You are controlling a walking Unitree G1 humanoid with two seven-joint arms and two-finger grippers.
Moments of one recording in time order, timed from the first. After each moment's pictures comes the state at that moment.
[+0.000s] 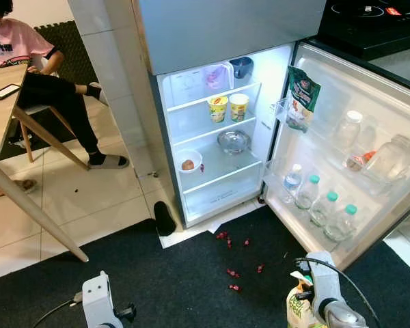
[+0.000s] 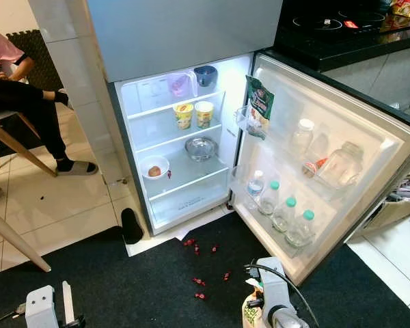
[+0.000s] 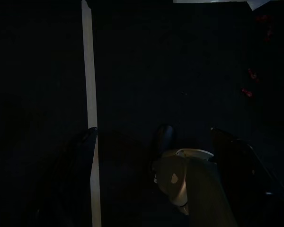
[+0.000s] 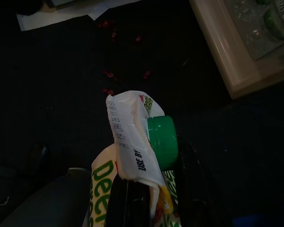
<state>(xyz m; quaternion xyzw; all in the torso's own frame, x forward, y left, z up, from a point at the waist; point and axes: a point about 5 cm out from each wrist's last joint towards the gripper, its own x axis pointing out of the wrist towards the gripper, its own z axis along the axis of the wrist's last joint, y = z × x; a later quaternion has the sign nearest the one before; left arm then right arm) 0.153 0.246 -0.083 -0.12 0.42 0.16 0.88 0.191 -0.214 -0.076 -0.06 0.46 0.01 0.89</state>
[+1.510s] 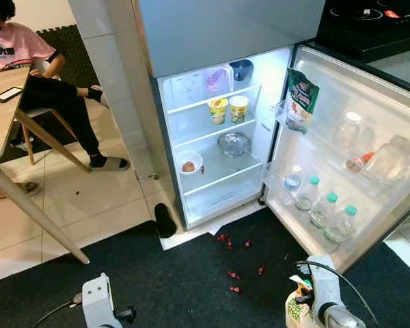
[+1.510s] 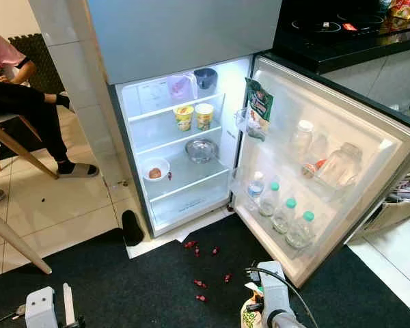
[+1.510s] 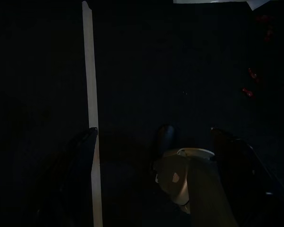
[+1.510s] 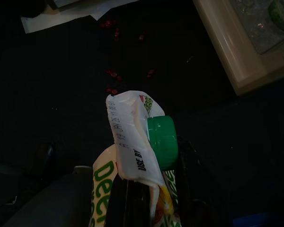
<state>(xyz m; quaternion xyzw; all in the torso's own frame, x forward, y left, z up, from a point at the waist) 0.150 0.247 -0.084 -0.12 0.43 0.15 0.88 0.186 -0.212 -0.079 -0.04 0.47 0.01 0.88</state>
